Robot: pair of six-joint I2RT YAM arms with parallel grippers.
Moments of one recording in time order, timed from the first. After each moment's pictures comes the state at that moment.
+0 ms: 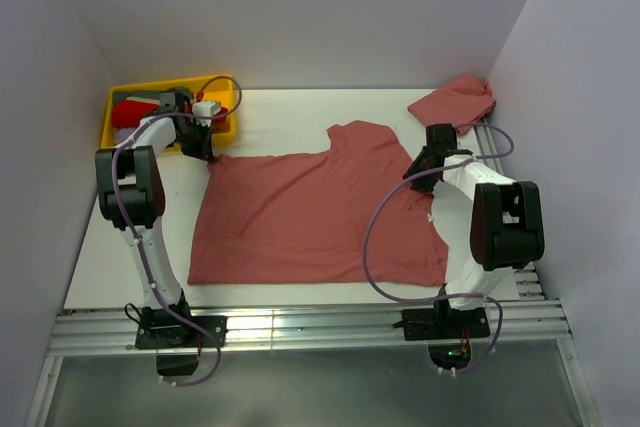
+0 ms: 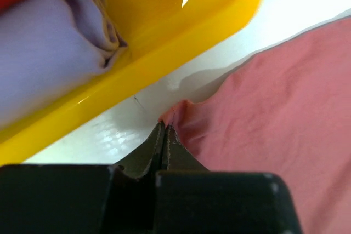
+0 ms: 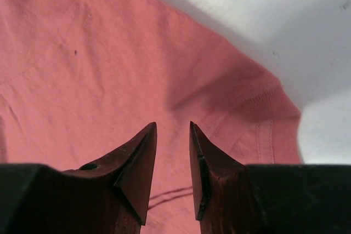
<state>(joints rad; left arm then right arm) 0.06 2.13 1.61 -0.59 0.37 0.32 0.01 1.65 0.98 -0.37 -0.02 0.69</state>
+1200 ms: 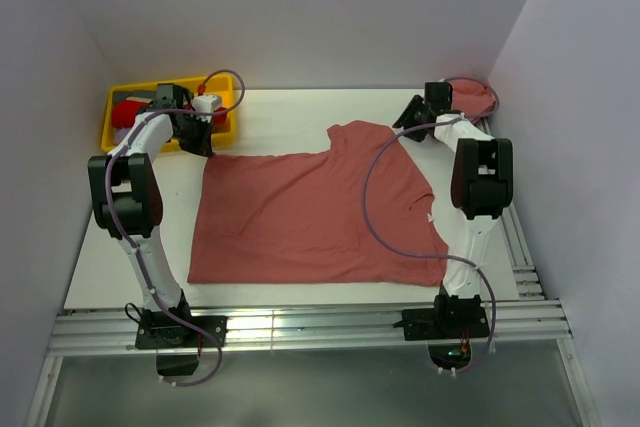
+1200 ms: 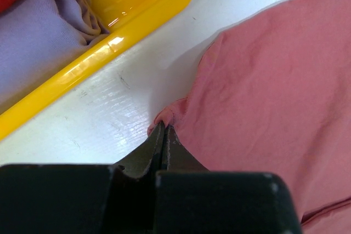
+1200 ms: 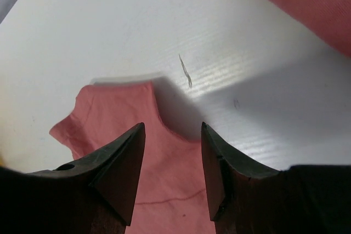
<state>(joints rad) 0.04 2.01 1.61 -0.68 0.37 0.38 -0.03 2.13 1.55 -0.22 -0.15 0.63</state>
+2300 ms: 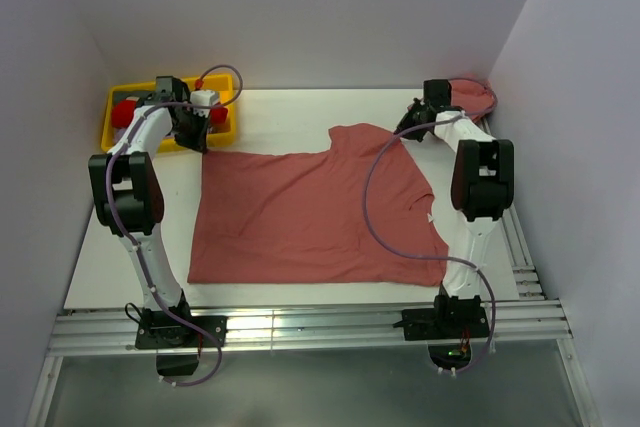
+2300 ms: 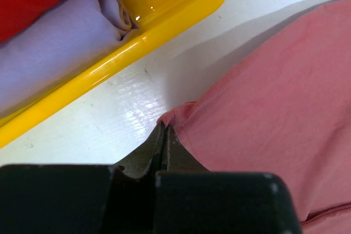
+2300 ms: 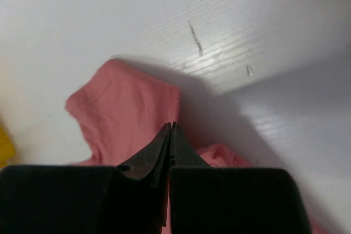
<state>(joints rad) 0.04 2.04 1.70 -0.76 0.28 0.37 -0.01 2.14 1.60 -0.35 -0.20 0.64</state>
